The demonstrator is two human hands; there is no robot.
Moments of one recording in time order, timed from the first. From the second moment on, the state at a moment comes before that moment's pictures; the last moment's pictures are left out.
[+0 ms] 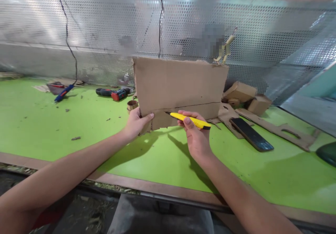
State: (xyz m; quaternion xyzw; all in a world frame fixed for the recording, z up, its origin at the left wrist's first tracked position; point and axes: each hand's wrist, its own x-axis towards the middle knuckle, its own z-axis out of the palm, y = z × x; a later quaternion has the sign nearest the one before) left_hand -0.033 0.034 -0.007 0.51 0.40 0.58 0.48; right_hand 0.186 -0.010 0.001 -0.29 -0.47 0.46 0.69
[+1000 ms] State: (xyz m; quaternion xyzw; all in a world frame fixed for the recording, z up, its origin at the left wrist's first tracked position) left_hand -0.033 0.029 -0.001 0.60 0.47 0.55 0.33; right_hand 0.184 -0.011 0.006 -0.26 -0.49 0.54 0.63
